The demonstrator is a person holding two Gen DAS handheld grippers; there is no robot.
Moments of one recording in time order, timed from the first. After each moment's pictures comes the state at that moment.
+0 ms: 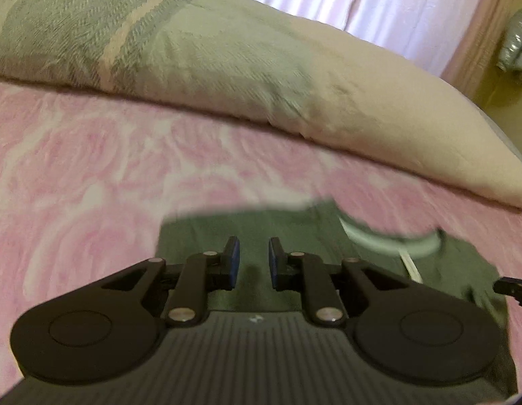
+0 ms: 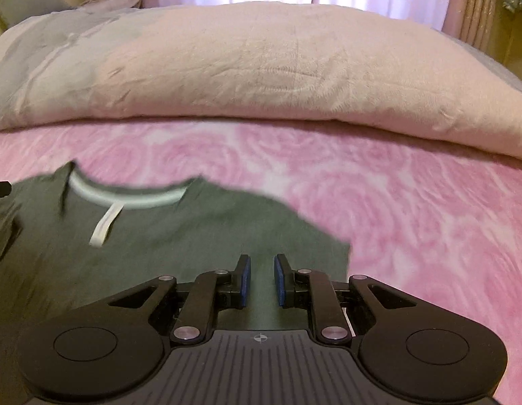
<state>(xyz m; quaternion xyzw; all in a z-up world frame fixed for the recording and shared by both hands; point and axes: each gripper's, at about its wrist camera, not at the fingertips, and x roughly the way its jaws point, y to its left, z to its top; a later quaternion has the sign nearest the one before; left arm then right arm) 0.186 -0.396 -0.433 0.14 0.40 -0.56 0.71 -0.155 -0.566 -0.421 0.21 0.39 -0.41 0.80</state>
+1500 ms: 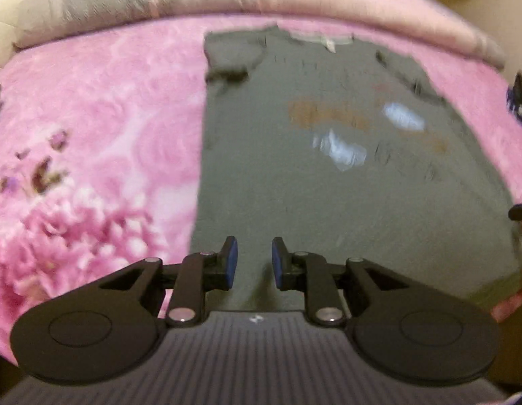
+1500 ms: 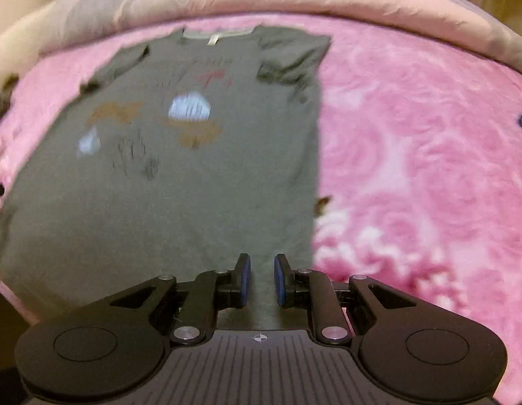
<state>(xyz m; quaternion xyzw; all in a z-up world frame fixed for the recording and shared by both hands) 0.065 -0.065 -0.413 0.30 0.39 -0.56 0.67 -0.320 -0.264 -0.430 0.24 0.45 -0.35 0.78</state>
